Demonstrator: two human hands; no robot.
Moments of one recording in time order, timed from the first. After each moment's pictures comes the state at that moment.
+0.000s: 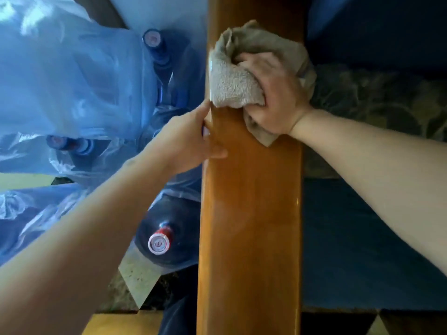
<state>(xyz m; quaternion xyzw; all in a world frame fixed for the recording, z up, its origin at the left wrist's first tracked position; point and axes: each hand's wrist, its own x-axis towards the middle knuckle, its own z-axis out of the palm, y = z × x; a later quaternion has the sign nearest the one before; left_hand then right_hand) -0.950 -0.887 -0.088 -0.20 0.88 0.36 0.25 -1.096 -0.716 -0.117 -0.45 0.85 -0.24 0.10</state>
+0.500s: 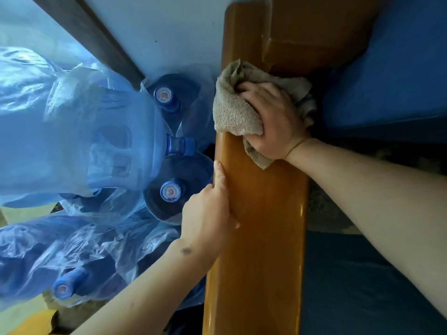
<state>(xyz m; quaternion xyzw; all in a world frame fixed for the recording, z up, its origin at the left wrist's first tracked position) -0.993 -0.870 -0.080 -0.24 0.89 0.26 0.28 -1.197 -0.784 -0.114 -0.45 0.86 -0.22 0.10</state>
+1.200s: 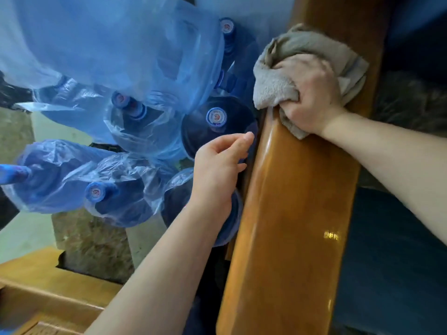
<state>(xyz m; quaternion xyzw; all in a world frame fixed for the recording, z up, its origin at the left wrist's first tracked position) -0.830 -0.853 -0.070 -0.47 0.48 0.73 -0.06 -1.046 -0.773 -0.113 -0.46 0.87 -0.17 0.07</state>
